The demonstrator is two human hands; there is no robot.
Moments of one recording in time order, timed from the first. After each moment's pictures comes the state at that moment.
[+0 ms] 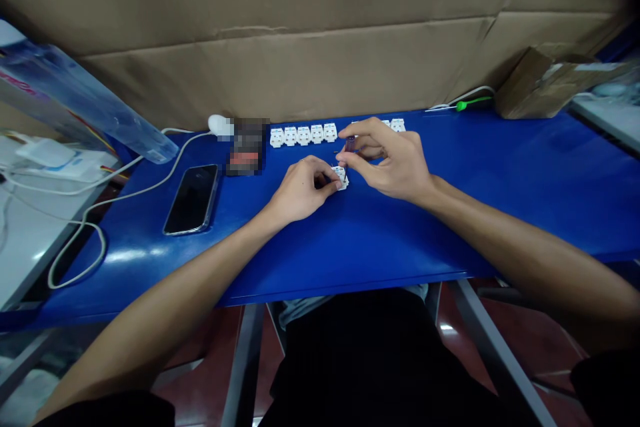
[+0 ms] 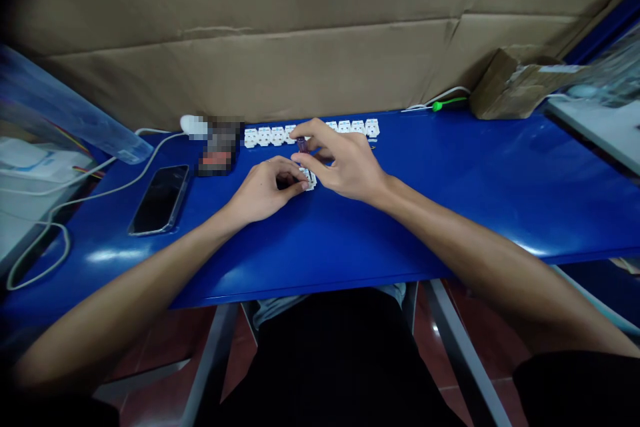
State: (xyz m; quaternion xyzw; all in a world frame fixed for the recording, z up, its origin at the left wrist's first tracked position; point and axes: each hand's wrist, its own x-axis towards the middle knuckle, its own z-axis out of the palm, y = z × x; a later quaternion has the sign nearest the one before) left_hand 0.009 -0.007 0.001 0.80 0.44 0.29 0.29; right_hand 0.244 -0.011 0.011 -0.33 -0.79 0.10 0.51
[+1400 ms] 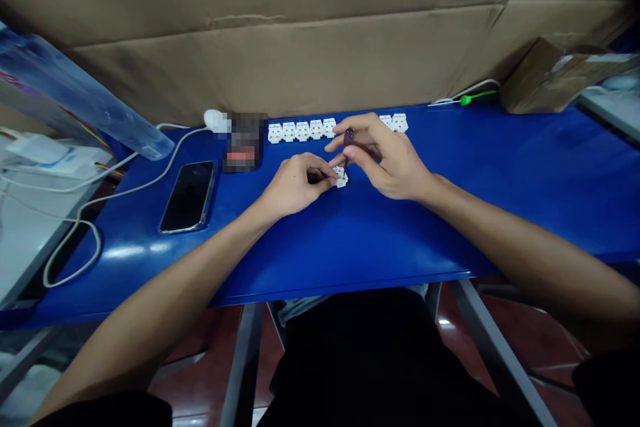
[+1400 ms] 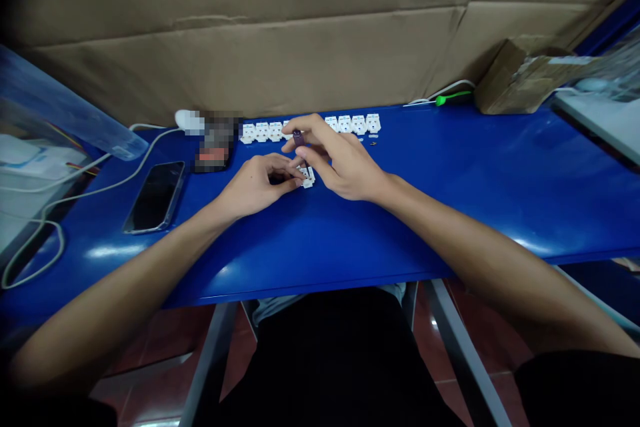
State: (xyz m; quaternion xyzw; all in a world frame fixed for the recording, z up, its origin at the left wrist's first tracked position) left_hand -0.001 -0.001 0.005 0.80 0.42 0.27 0.32; right_hand 0.246 -0.013 0.015 -0.24 -0.80 0.29 0.47
